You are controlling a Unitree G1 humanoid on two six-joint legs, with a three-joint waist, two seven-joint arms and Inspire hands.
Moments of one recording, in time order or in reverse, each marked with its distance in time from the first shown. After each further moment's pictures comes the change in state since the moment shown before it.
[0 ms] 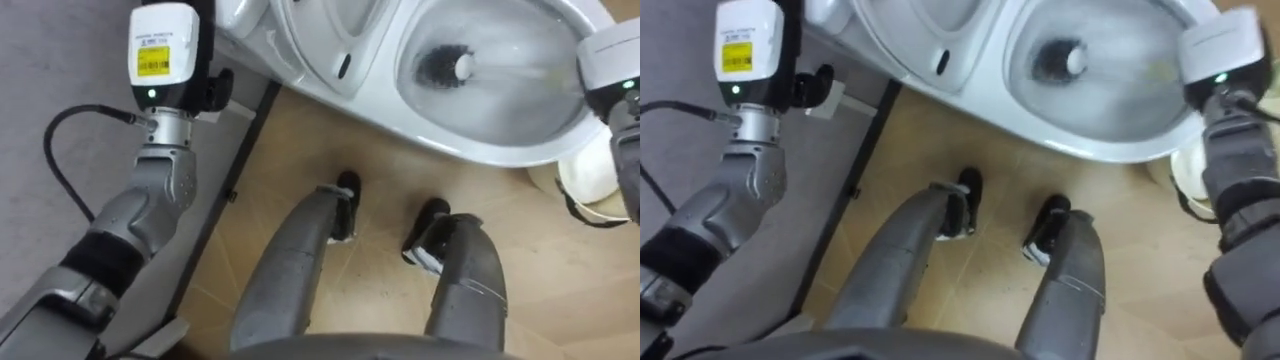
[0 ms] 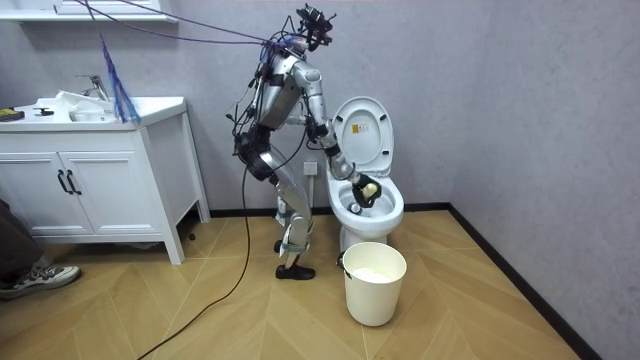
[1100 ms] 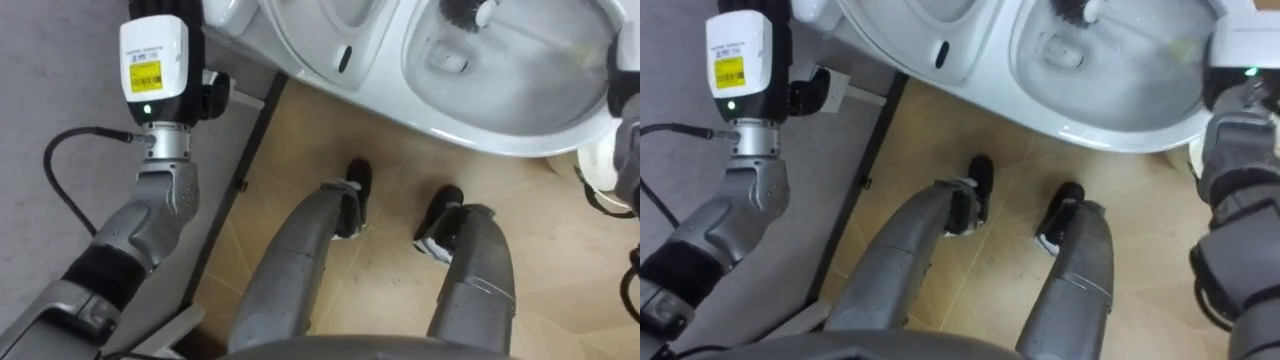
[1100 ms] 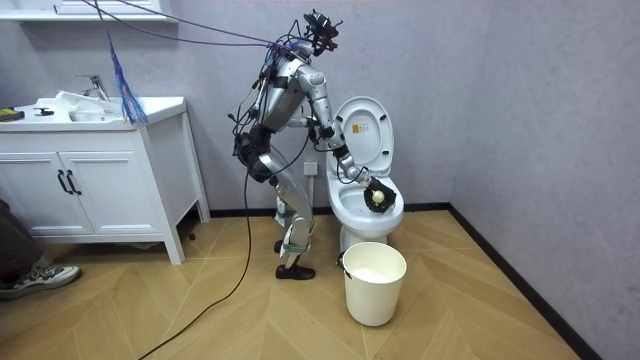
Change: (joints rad) left arm 0.003 0.020 0.039 -0.032 -0.006 0.004 0.060; right arm -0.146 -0.034 -0.111 0.148 0.418 -0.122 -0.044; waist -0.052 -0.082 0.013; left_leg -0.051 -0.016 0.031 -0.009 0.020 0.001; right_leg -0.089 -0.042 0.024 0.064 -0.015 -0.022
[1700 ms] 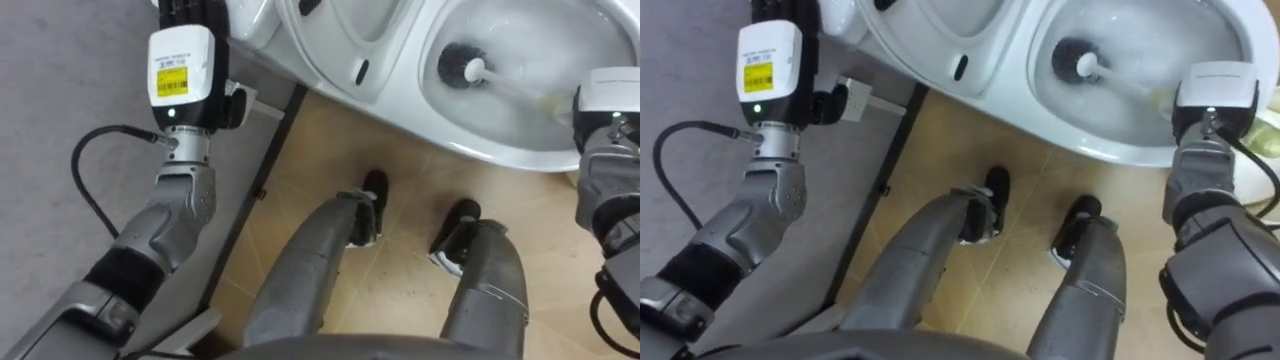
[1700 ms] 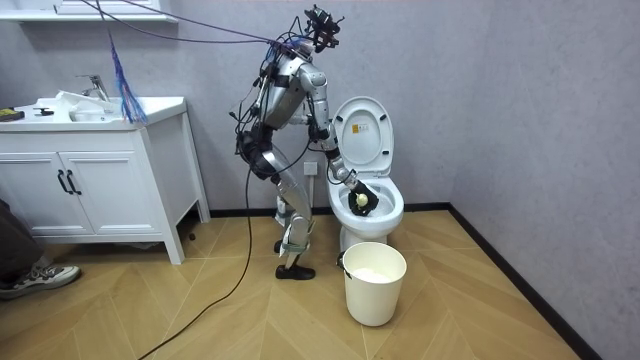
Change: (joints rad) left arm 0.028 -0.074 -0.007 0.013 0.035 0.037 -0.046; right arm 0.094 0.144 0.064 -0.078 -0.187 0.169 0.130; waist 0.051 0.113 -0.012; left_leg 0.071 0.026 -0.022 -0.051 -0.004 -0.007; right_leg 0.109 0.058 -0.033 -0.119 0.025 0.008
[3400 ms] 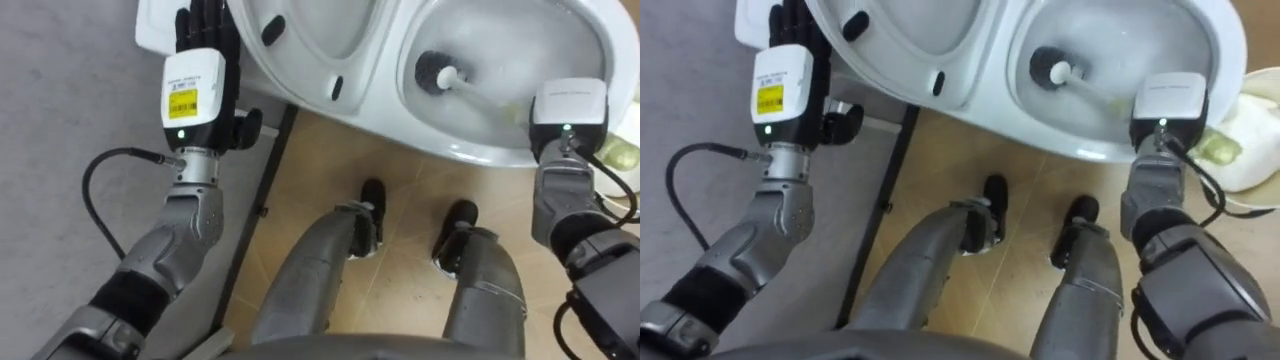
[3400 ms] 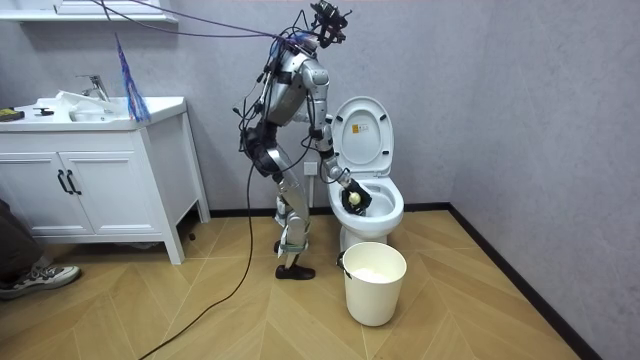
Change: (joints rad) left arm 0.061 -0.031 0.019 -0.033 -0.021 -0.081 -0.025; right arm 0.082 0.083 -0.061 -0.074 -0.075 0.065 -0.015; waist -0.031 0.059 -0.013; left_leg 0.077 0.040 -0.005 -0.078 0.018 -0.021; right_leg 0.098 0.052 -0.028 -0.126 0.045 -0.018
